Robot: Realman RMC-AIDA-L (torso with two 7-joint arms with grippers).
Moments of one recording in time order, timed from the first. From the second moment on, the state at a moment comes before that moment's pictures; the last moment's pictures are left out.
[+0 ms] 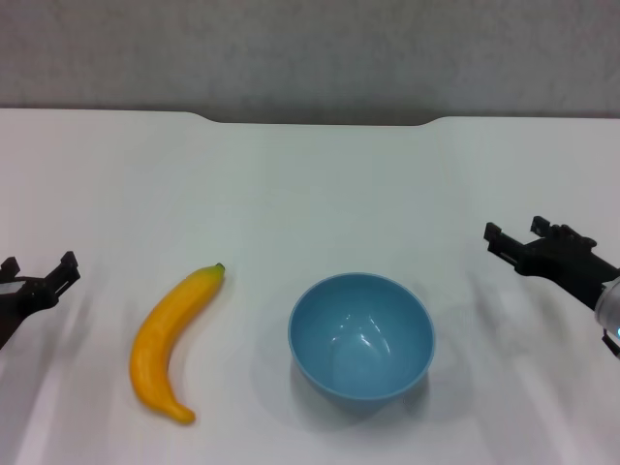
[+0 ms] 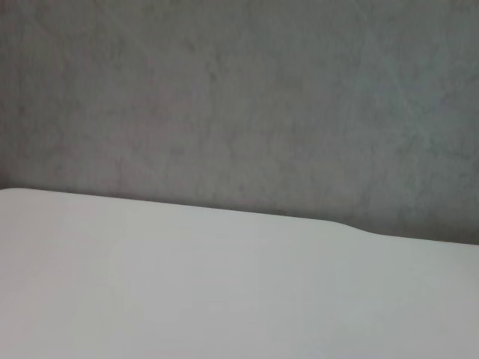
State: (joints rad) left arm -0.42 -2.04 -1.76 -0.19 0.26 -0.75 2.55; right arm 0.49 2.02 -1.67 -0.28 2.86 0.68 -2.36
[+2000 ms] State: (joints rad) left arm -0.23 -2.03 -1.69 -0.86 1.25 -0.59 1.68; right arm 0.31 1.98 -1.59 -1.11 1.48 0.58 -1.09
